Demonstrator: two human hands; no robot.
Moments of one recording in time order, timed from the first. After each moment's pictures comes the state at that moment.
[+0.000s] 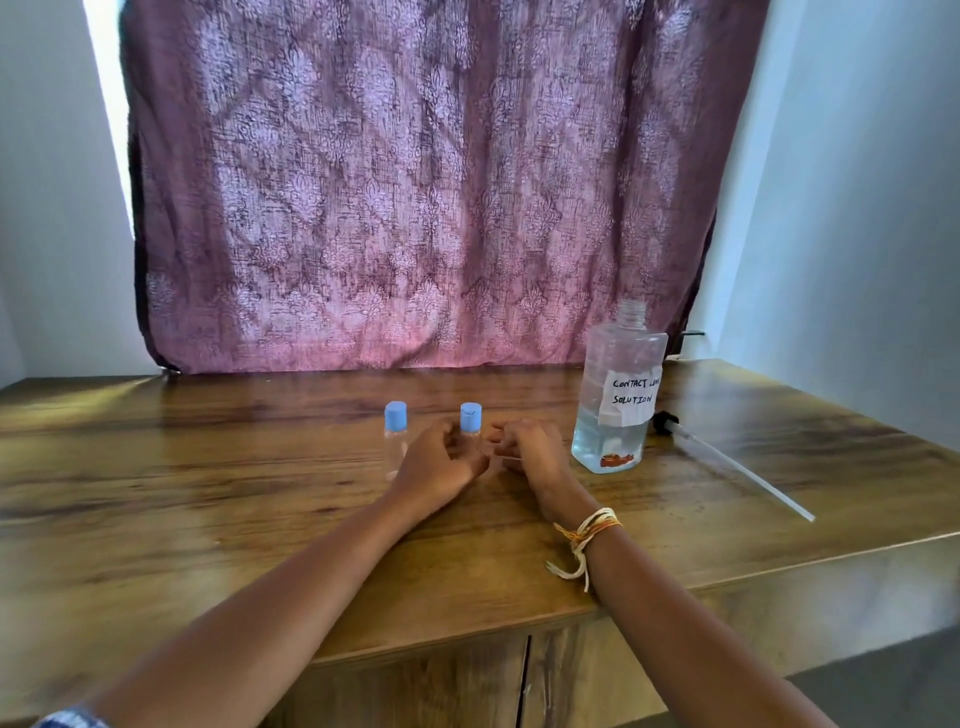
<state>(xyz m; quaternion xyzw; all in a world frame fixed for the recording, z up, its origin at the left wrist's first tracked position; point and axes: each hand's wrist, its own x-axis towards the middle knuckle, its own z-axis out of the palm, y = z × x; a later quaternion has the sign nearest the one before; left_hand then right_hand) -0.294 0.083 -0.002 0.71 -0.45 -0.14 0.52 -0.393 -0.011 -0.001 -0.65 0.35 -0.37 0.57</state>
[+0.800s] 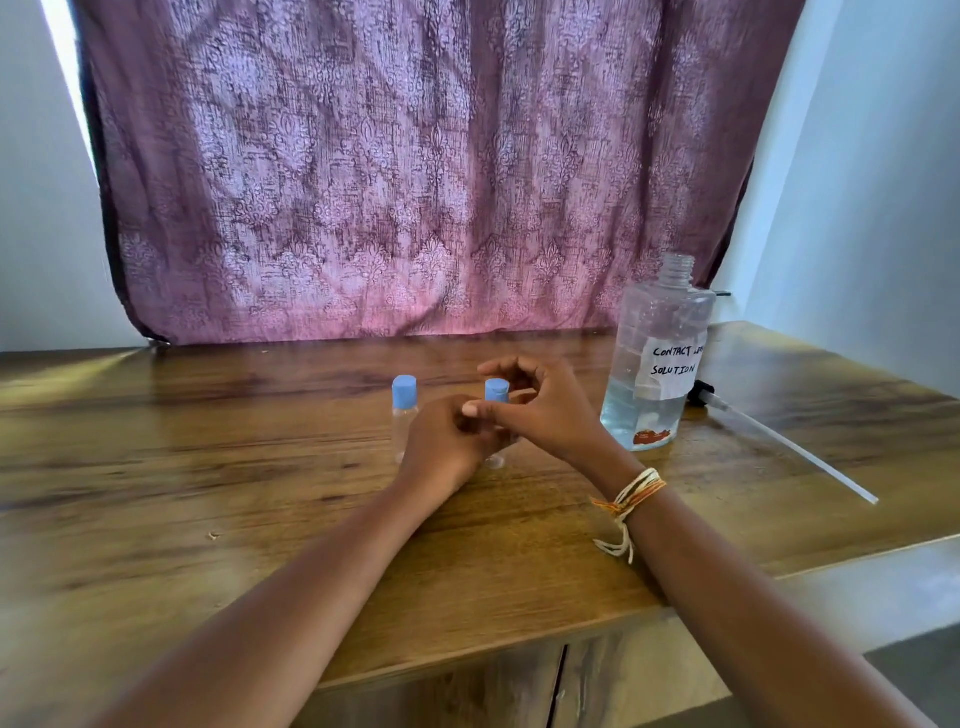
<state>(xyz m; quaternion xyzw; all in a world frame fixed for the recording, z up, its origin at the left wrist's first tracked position) -0.284 0.079 -0.005 0.69 -0.48 -0.10 0.54 -0.384 -0.015 0.019 -0.81 0.18 -0.39 0.39</state>
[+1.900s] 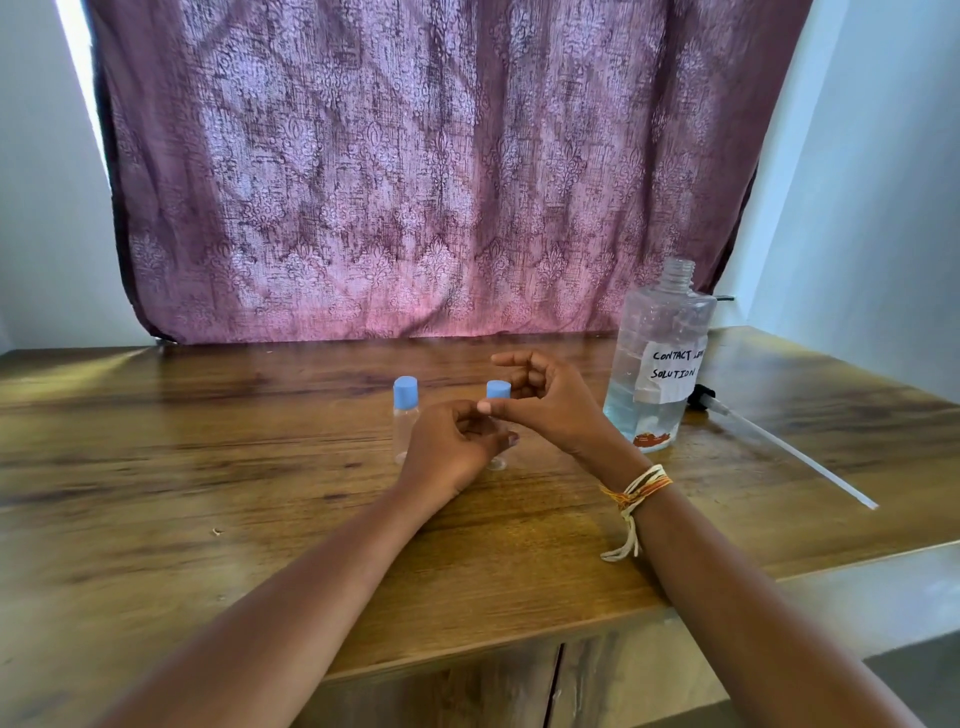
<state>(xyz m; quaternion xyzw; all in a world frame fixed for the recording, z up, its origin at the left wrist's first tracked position) -0.290 0.085 -0.004 0.67 -0.46 -0.14 0.57 -0.392 -0.018 0.025 -0.78 0.17 -0.36 0.48</state>
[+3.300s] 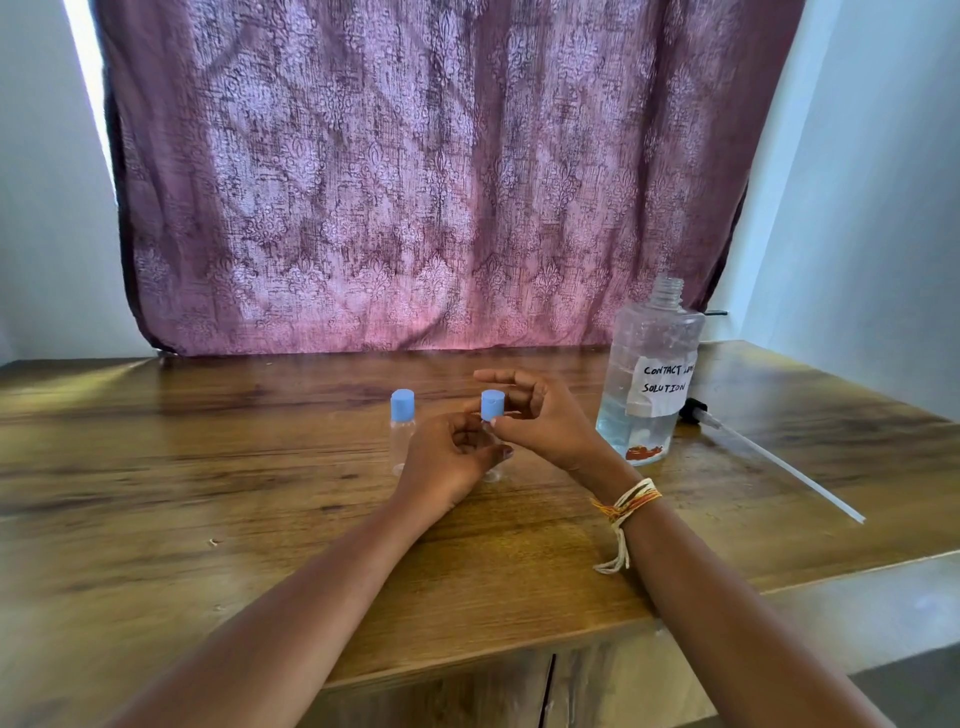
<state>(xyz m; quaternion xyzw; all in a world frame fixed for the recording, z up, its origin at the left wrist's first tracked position) -0.288 0.081 -0.009 0.67 -0.46 -0.14 0.57 -0.393 -0.025 0.019 -0.79 0.11 -0.33 0.50</state>
